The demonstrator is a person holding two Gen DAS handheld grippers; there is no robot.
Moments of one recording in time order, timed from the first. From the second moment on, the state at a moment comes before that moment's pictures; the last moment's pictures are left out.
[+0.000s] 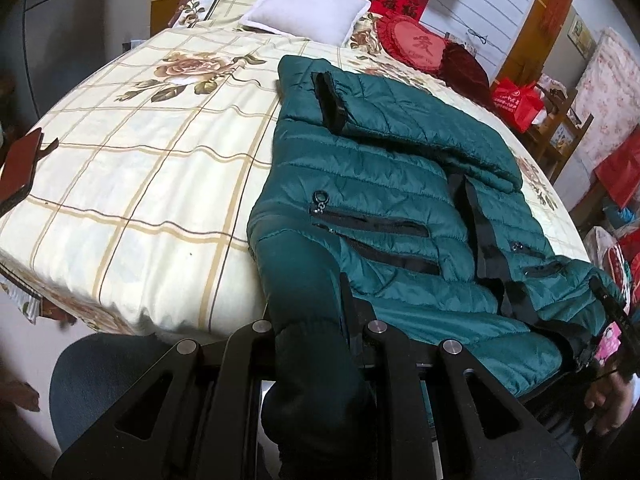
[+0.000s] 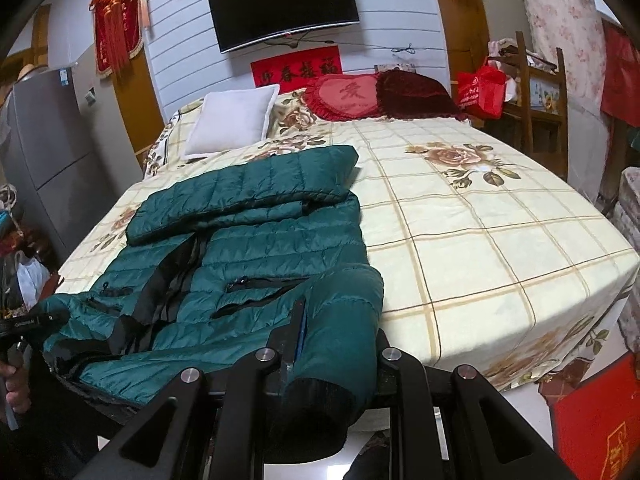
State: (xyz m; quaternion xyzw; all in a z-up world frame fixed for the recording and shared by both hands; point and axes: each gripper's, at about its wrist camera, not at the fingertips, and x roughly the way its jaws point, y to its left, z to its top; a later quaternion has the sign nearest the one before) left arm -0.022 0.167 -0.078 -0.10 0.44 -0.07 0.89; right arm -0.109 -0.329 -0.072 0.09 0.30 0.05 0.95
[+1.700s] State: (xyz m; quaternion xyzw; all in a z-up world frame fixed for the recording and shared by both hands) left arm -0.054 0.172 0.033 -0.15 0.26 -0.14 0.94; right arm -0.143 -0.341 0.043 0.10 0.13 -0.02 0.99
